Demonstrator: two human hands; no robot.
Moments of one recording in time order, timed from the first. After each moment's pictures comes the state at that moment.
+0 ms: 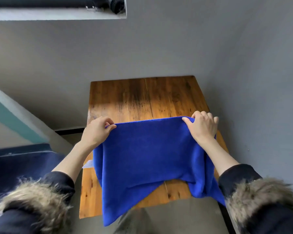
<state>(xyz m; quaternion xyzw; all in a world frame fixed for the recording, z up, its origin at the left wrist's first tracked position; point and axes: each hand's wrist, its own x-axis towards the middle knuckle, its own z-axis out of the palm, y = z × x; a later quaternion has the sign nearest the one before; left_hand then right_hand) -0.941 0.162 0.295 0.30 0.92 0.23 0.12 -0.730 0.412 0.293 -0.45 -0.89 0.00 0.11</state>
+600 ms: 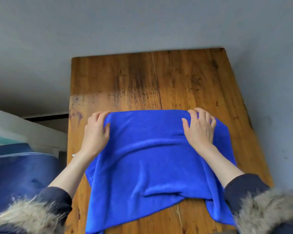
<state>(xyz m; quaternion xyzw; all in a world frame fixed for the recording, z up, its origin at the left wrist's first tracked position) -1.021 0.222 0.141 0.31 0.91 0.26 0.13 -0.828 0.456 0.144 -0.42 -0.91 0.07 0.02</state>
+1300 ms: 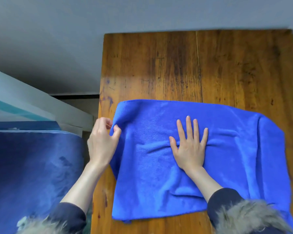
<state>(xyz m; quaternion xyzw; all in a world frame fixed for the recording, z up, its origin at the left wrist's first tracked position) -1.019 0.154 0.120 0.11 0.95 0.28 0.05 -0.864 0.336 0.062 -0.31 -0.95 0.06 -0.04</state>
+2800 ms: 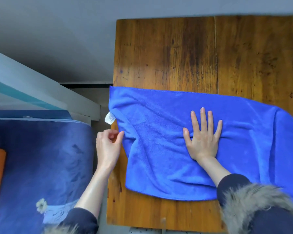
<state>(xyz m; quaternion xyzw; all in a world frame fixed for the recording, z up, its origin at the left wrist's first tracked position) -1.007 0.103 0.098 -0.04 0.93 0.33 0.17 -0.871 0.334 0.067 -0.32 -0.94 0.07 -0.06</state>
